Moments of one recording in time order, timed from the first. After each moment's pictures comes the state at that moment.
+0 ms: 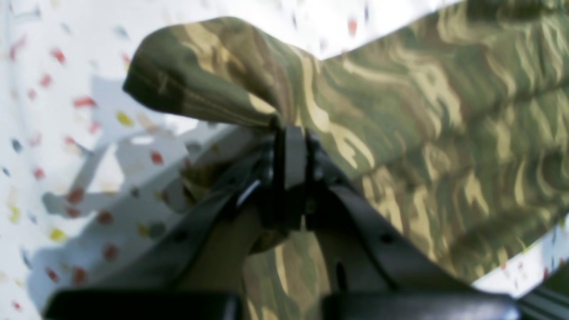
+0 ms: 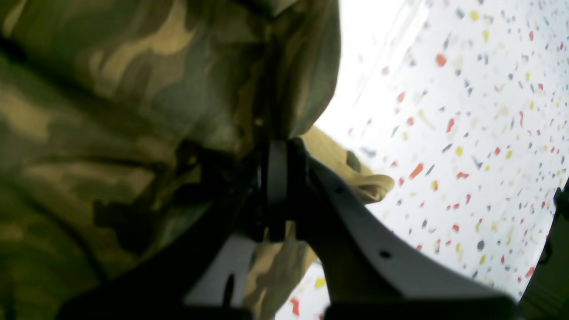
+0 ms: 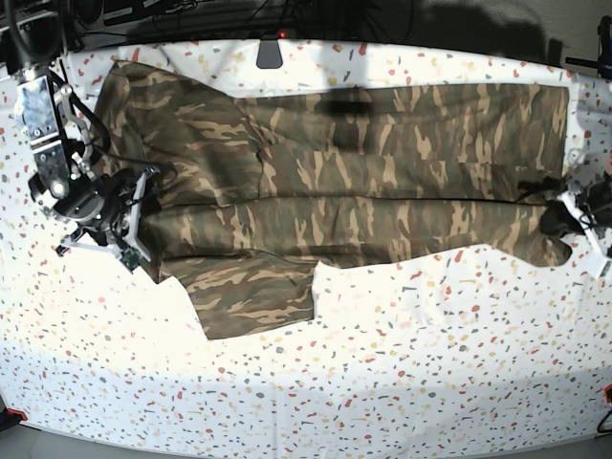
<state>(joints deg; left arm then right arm) 0.0 -37.4 -9.1 82.0 -50.4 -30.5 54.9 0.6 37.2 -9.0 96.7 8.1 21.5 -49.7</state>
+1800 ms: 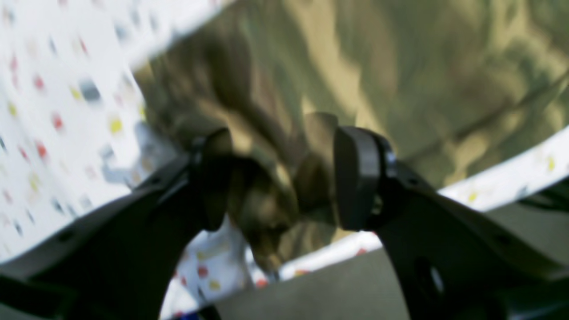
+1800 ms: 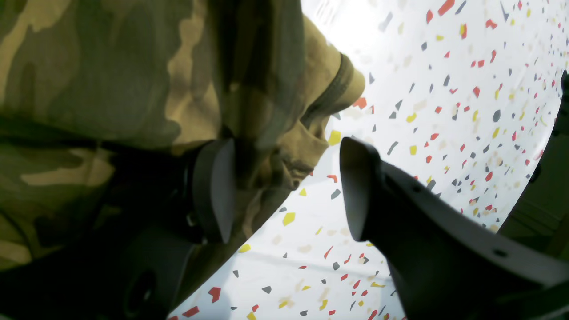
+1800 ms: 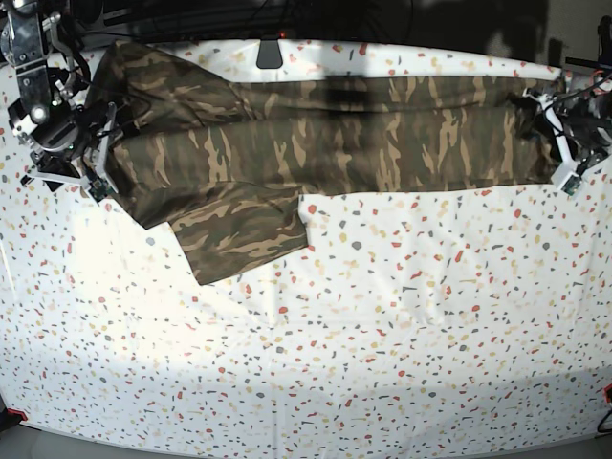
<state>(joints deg) 20.9 -38.2 -9.3 102.5 -34.2 -26.5 53.9 -19.1 37.3 4.1 107.4 3.3 20.4 -55.9</state>
